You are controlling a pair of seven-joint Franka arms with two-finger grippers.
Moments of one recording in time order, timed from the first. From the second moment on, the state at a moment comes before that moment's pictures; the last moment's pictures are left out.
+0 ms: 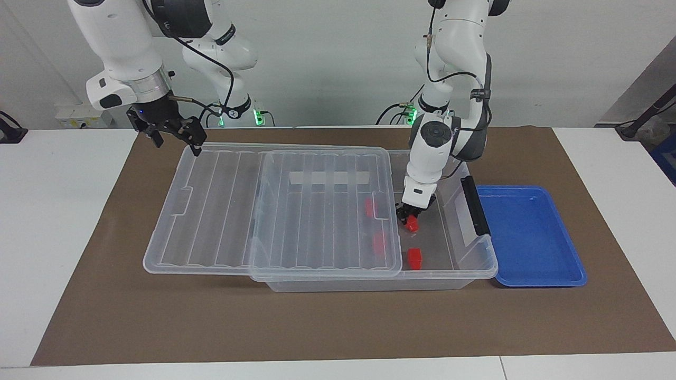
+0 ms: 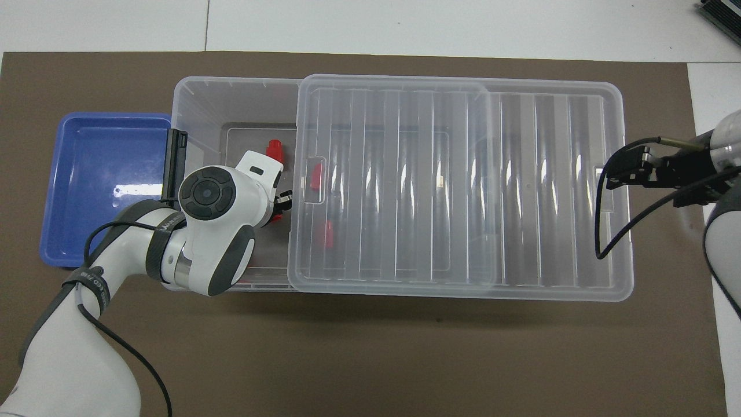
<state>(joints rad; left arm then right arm) -0.54 0.25 0.12 -2.08 -0.01 2.41 -0.74 0.01 0.00 0.05 -1.59 -0.04 1.57 0.36</state>
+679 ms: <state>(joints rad) -0.49 0.24 0.14 -1.72 -0.01 1.90 -0.69 0.01 -0.01 0.06 -1.61 -0.04 1.57 0.27</state>
